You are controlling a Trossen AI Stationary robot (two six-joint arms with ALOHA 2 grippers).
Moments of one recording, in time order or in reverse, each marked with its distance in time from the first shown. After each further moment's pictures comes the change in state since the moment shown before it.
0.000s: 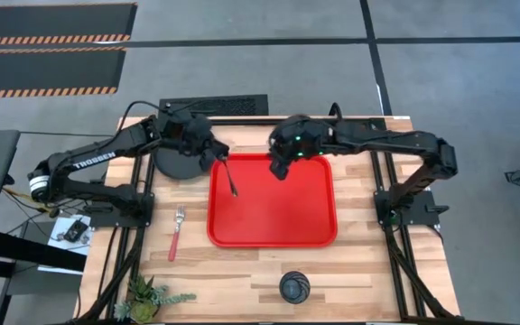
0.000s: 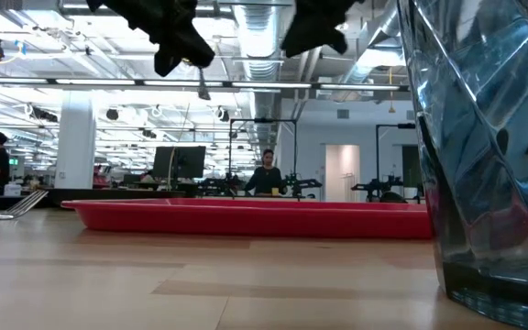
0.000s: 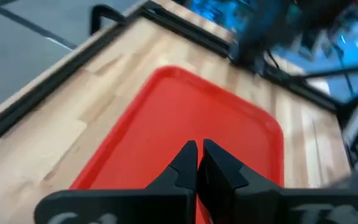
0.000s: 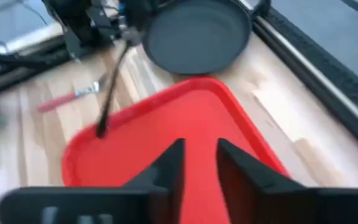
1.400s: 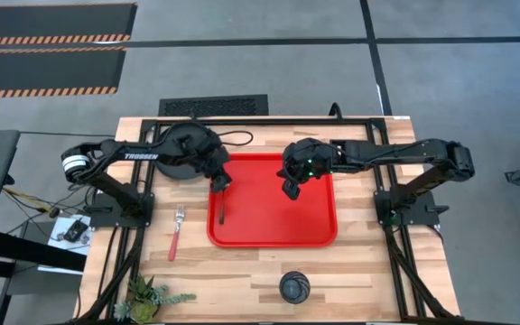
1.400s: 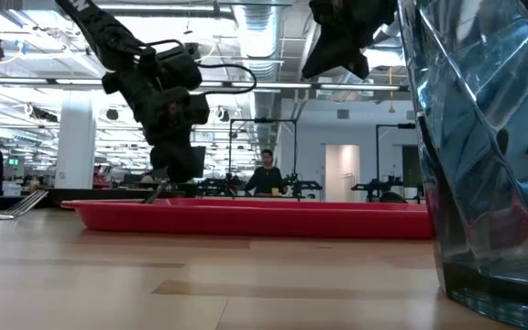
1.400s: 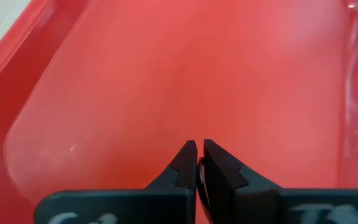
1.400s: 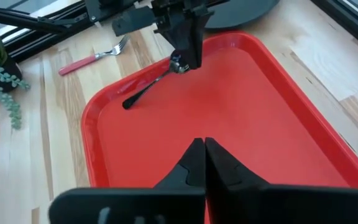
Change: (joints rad) left arm 0.006 0.352 -0.275 0.211 0.075 0.105; right arm 0.077 -0.133 -0.346 0.226 -0.048 0.092
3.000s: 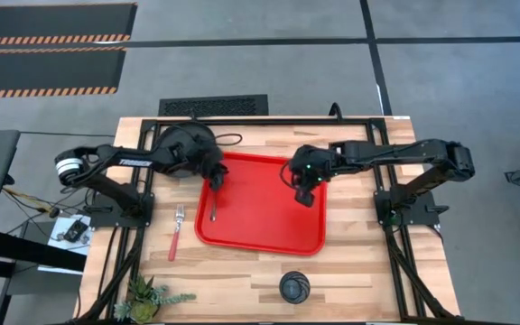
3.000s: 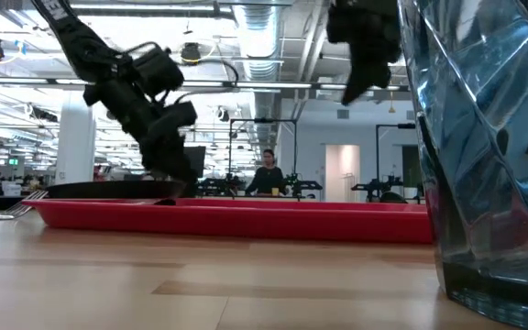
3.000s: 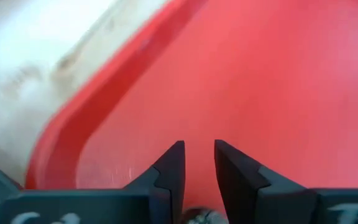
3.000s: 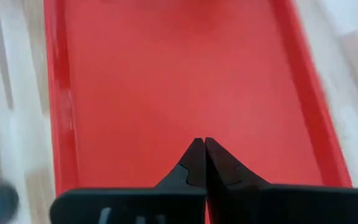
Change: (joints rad) left arm 0.015 -0.083 -0.170 0.286 -0.208 0.002; right arm -0.004 -0.001 -0.040 -0.263 -0.061 -0.147
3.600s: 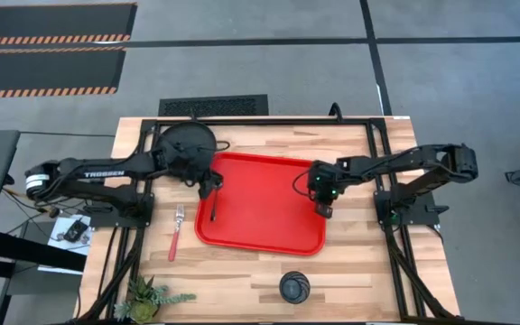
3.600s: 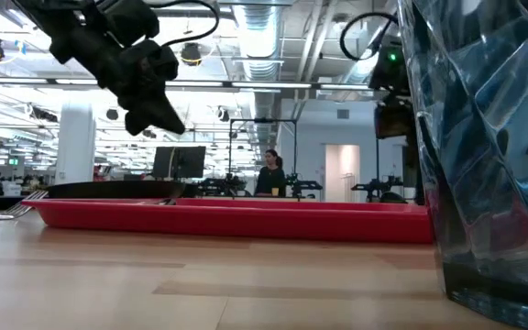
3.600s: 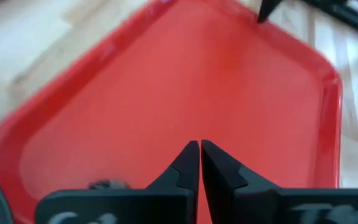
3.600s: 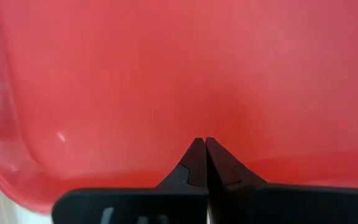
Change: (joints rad) left arm -0.172 -0.326 0.006 -0.245 -0.007 -0.177; right arm -0.106 -0.039 -0.495 0.234 -0.206 -0.021
